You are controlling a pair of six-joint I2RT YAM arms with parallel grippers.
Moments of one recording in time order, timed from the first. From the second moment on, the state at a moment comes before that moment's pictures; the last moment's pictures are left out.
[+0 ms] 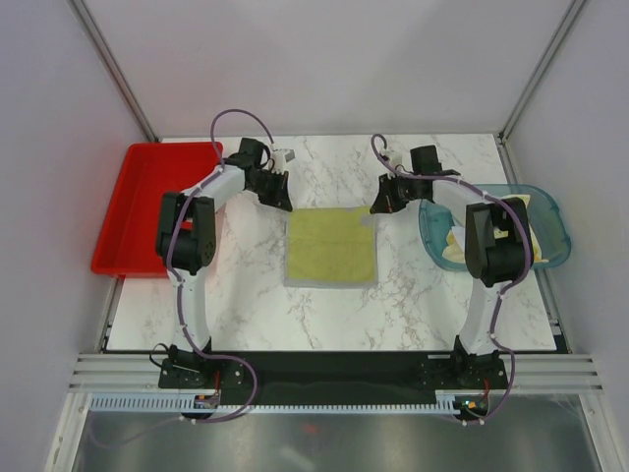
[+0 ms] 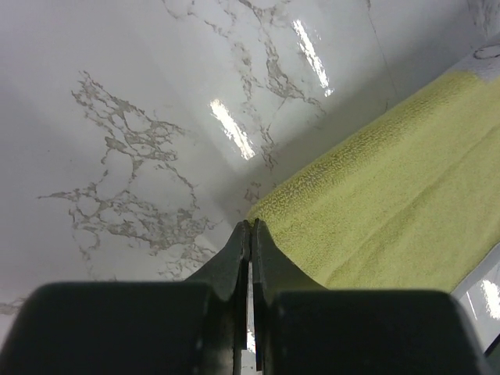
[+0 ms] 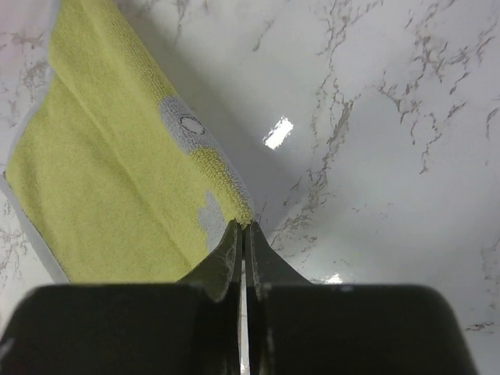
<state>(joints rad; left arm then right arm) -0.22 2.18 1.66 -0.55 0.56 0.12 0.16 2.01 1.40 -0.35 -0.69 -0.18</state>
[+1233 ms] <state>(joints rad) -0.26 1.77 1.29 -0.40 0.55 0.08 0.18 1.65 1.05 -0.13 -0.66 -0.13</state>
